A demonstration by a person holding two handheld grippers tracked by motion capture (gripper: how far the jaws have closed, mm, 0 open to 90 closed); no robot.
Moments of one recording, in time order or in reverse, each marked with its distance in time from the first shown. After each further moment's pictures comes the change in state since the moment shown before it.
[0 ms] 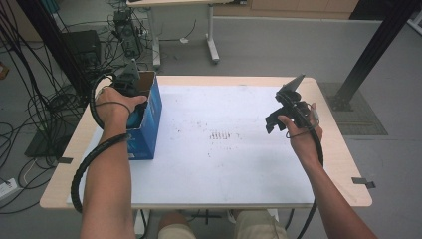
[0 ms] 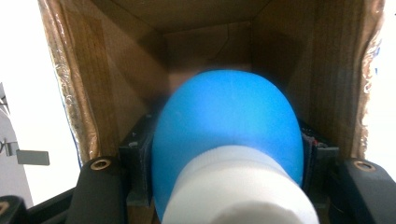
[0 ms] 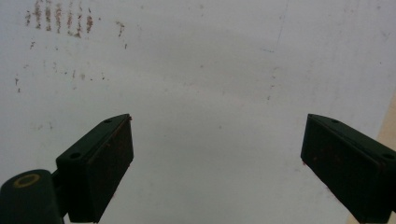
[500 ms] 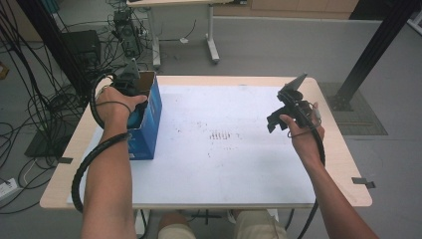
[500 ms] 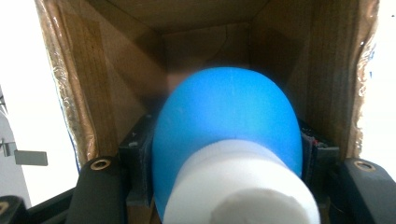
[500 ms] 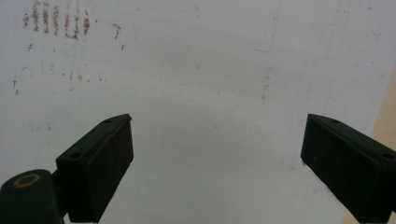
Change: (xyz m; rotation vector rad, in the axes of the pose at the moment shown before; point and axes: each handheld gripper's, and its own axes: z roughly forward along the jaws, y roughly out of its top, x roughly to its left) left arm 0.000 0.001 0.000 0.001 -0.005 -0.002; right arm -0.003 -0.001 -0.003 -0.005 -0.005 0.005
